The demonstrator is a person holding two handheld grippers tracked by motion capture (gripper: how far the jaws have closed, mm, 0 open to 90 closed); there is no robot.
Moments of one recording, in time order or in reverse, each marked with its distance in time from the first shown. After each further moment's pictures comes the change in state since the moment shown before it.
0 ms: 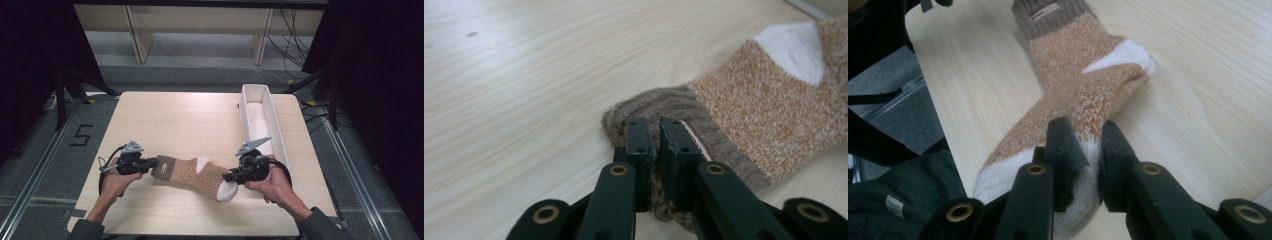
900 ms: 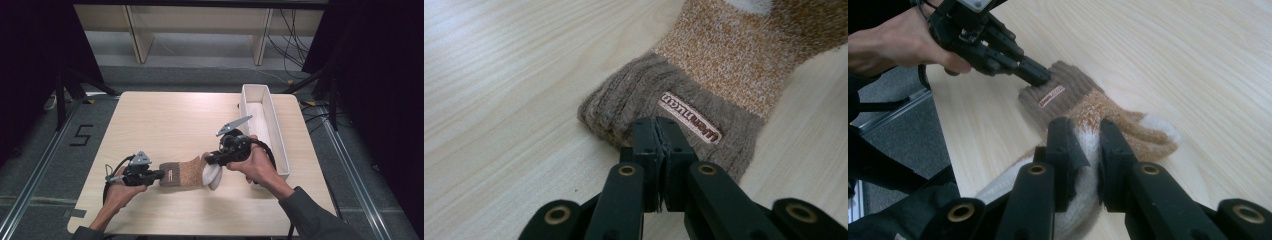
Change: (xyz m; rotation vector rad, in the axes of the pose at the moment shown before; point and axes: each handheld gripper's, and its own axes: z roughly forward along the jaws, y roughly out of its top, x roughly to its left) left arm -0.029 -0.014 -0.002 0.036 -0.046 0.047; right arm 0.011 0.068 0.010 -0.029 0.018 -0.089
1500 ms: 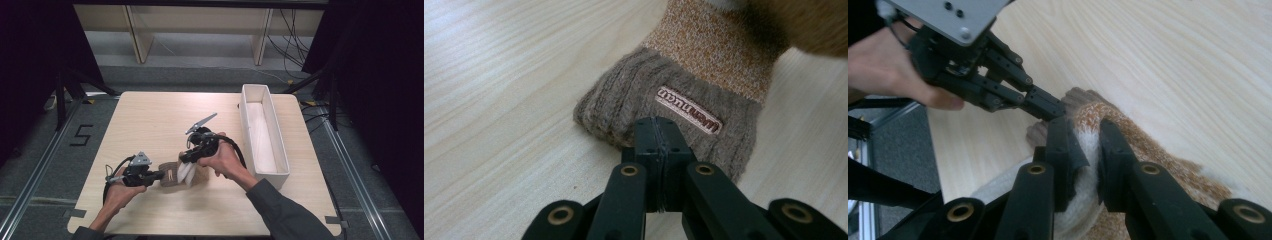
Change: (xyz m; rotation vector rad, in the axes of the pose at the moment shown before) left arm 0.002 -0.001 0.001 0.003 -0.007 0.000; right arm 0.008 0.037 0.077 0.054 0.045 0.002
